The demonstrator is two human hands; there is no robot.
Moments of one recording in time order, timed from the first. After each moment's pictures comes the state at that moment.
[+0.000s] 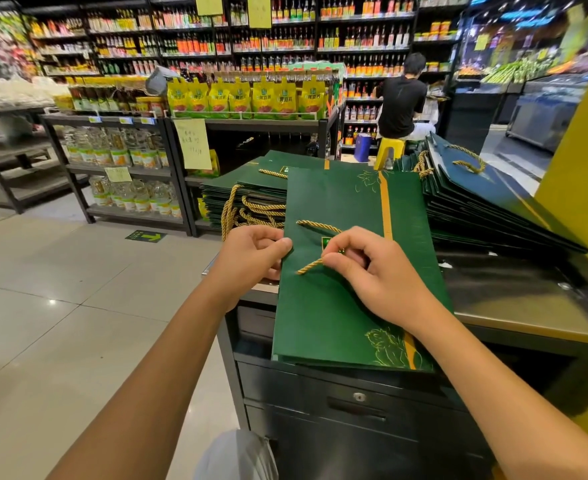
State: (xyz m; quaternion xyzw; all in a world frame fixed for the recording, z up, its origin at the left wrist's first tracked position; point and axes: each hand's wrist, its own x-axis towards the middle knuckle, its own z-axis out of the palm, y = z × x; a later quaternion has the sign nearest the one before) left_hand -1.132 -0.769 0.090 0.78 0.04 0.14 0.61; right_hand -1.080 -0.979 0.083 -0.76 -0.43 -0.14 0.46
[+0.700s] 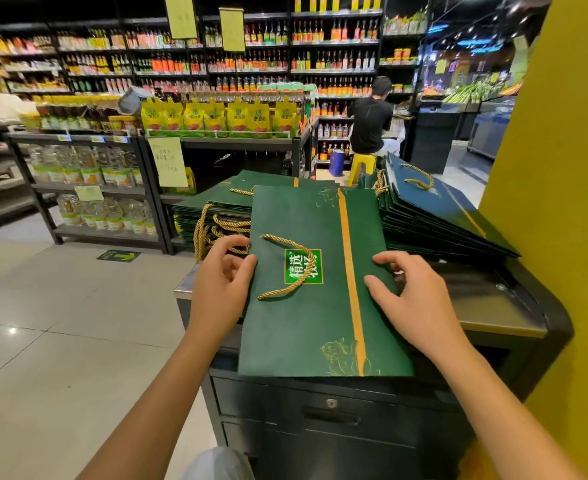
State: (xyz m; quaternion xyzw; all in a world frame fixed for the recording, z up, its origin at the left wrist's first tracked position) left_hand -1.142 -0.789 0.069 0.78 0.03 0.33 0.53; right_hand -1.098 -1.056 0.077 -0.88 -0.17 -0.21 0.38
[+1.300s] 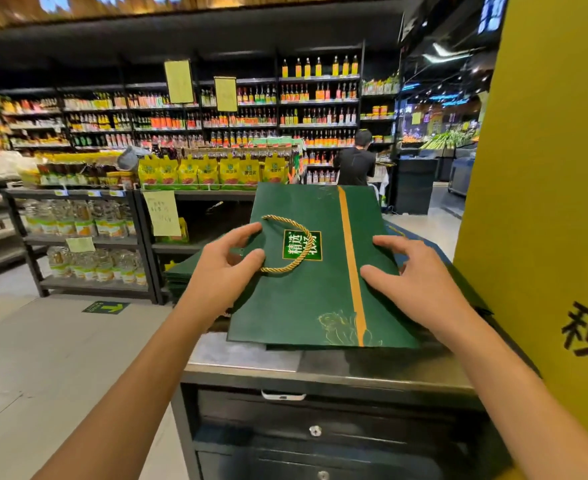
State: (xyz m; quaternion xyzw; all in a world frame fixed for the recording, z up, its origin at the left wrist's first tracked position) left_hand -1.117 -0.804 0.189 0.79 -0.06 0.27 0.55; right_hand -1.076 -1.071 0.191 -0.87 -0.17 -0.18 0.43
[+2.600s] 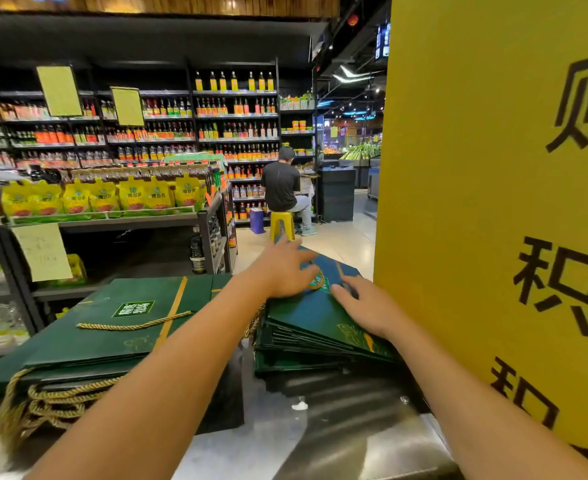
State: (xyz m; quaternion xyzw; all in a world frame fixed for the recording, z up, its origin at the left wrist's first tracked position) left_hand -0.880 -0.974 0.221 0.97 -0.21 0.08 0.05; right_hand -0.903 -1.162 0.148 -0.94 -0.05 -0.09 0.33
